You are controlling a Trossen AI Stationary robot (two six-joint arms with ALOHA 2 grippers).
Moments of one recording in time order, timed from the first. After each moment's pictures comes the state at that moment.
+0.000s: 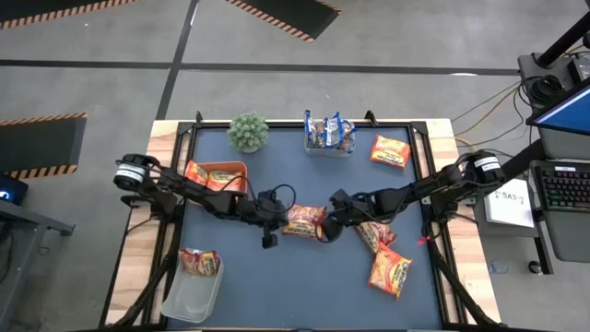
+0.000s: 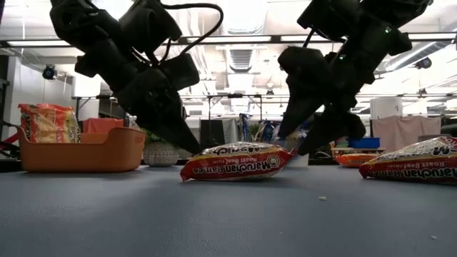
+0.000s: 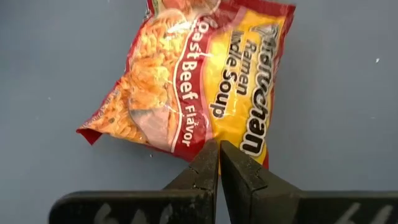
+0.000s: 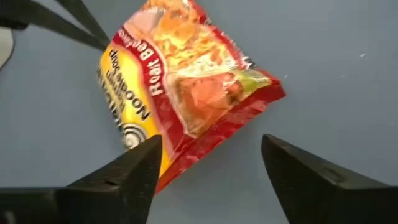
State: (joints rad) left arm -0.13 1.67 0.71 0.21 -0.09 -0.20; right arm 0.16 1.57 0.77 -0.07 0.17 0.99
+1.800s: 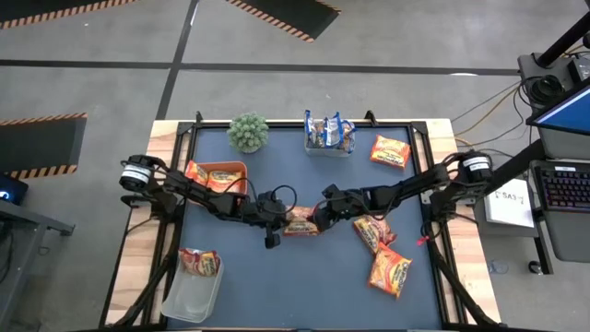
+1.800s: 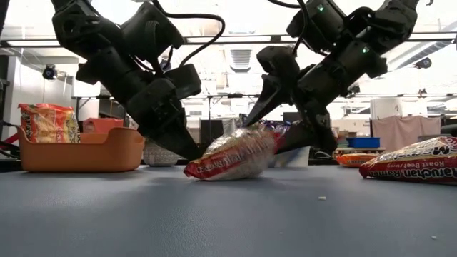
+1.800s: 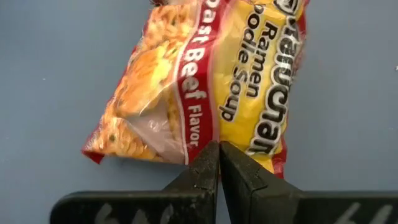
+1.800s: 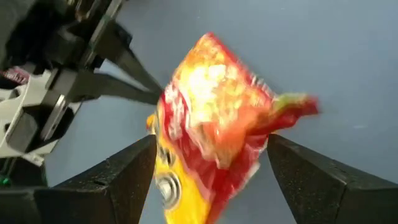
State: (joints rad) left arm -0.13 1.71 0.70 0.25 -0.11 -0.28; right arm 0.08 1.66 0.74 0.28 0.06 1.05
